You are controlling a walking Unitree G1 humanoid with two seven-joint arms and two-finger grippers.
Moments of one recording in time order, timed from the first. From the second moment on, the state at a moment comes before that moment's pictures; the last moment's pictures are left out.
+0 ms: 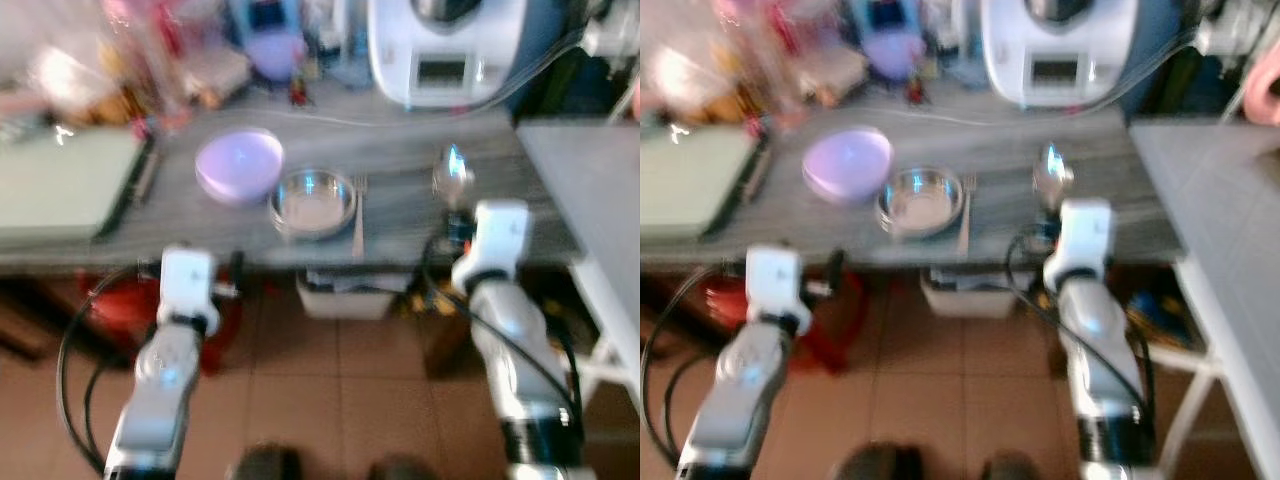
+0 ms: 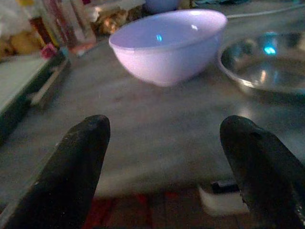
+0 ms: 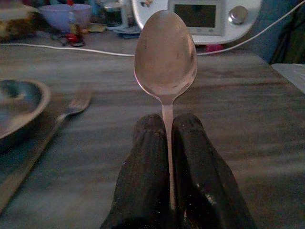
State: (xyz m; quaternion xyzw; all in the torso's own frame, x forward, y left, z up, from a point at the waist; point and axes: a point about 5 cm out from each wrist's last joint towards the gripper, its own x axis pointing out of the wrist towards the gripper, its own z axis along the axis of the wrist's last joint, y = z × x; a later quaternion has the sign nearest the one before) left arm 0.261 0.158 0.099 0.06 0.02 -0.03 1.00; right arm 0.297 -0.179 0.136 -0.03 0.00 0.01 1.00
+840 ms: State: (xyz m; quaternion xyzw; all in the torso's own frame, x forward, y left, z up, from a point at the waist) left arm 0.253 0.173 0.101 0.07 0.02 0.02 1.00; right arm 0.302 -0.169 0.104 0.08 0.12 -0.03 0.99
